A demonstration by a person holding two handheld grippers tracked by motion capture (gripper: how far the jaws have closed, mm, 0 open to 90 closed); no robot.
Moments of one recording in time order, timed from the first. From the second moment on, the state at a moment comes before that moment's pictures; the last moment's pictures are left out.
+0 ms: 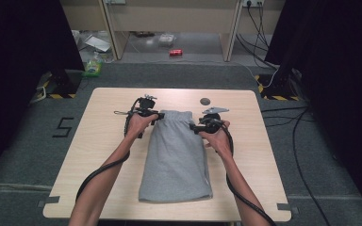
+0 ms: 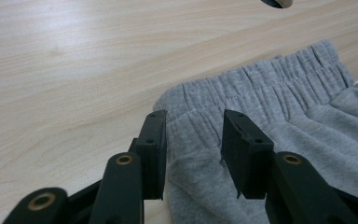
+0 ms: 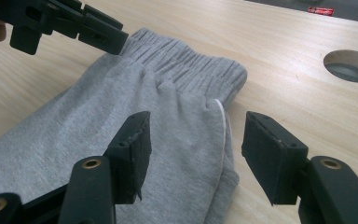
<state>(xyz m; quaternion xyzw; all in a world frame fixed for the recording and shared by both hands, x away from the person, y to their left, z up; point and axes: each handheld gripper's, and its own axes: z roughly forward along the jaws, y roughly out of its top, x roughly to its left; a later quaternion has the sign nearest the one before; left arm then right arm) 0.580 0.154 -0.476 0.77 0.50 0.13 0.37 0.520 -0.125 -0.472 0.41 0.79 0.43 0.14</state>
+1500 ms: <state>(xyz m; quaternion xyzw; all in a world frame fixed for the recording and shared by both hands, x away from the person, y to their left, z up) 0.589 0.148 -0.492 0.77 0.51 0.12 0.37 0.571 -0.112 -0.511 0.47 0.78 0.41 0.06</state>
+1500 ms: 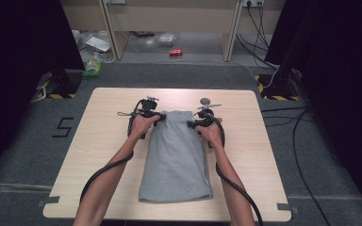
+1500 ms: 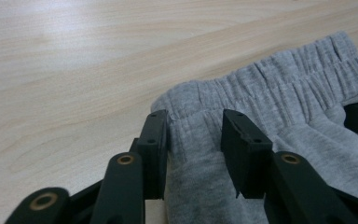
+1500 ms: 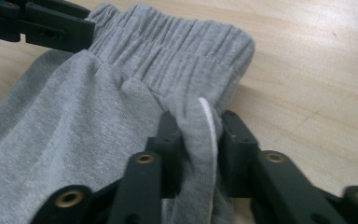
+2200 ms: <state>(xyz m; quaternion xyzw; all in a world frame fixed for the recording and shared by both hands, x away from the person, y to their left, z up) 0.577 0.147 -0.464 0.78 0.47 0.14 0.40 0.559 -0.125 -0.492 0.46 0.76 0.46 0.04</state>
